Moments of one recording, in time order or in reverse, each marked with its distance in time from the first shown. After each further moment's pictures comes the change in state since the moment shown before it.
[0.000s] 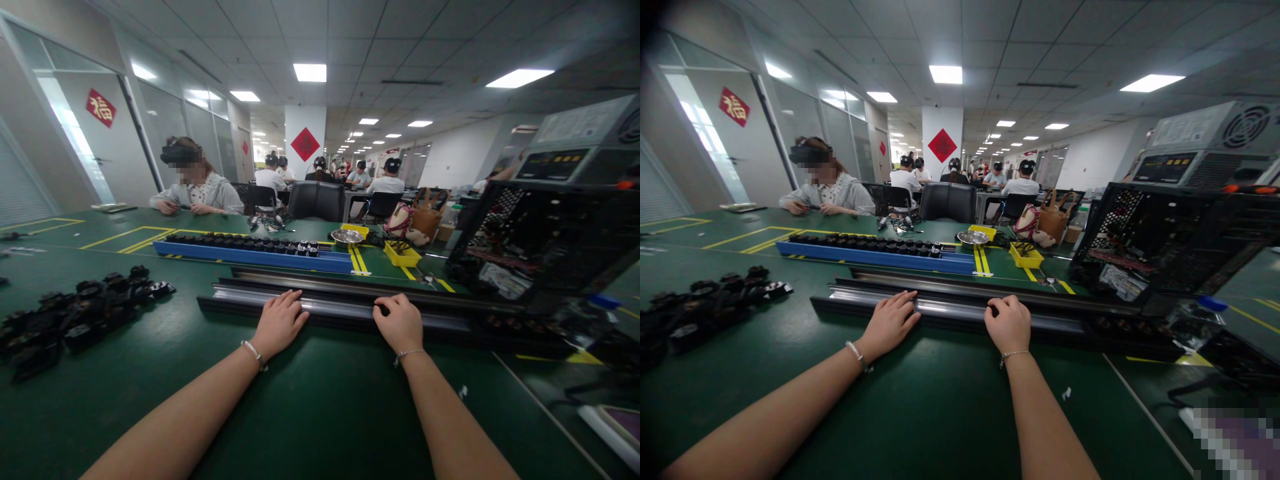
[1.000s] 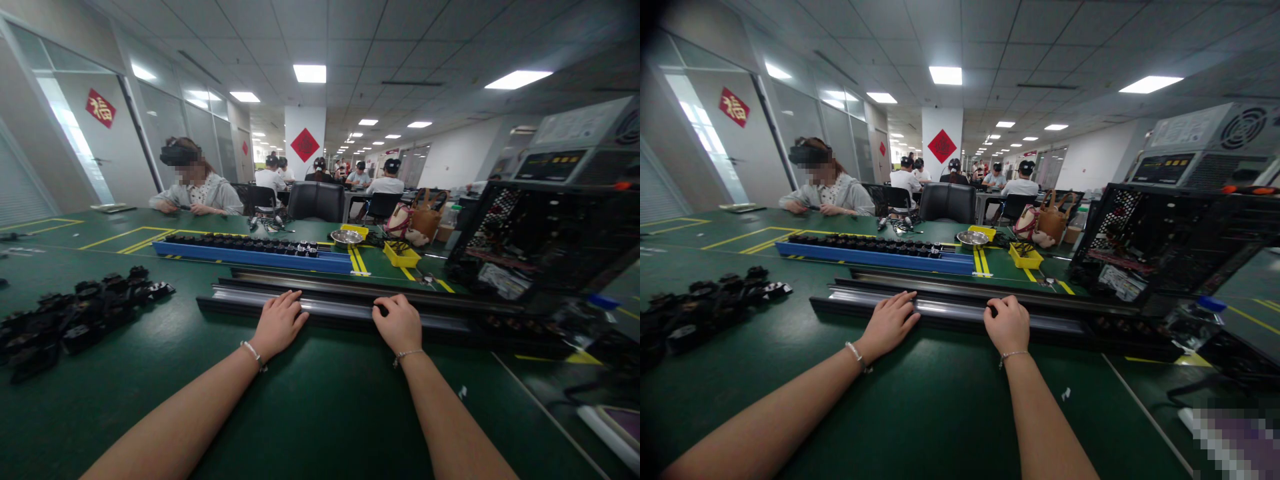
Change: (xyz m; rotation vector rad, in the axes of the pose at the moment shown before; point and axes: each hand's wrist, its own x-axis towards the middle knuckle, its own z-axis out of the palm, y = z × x) left_hand 0.000 0.000 -0.001 0.007 0.003 0.006; right_hand 0.000 0.001 0.002 0.007 0.030 -0.038
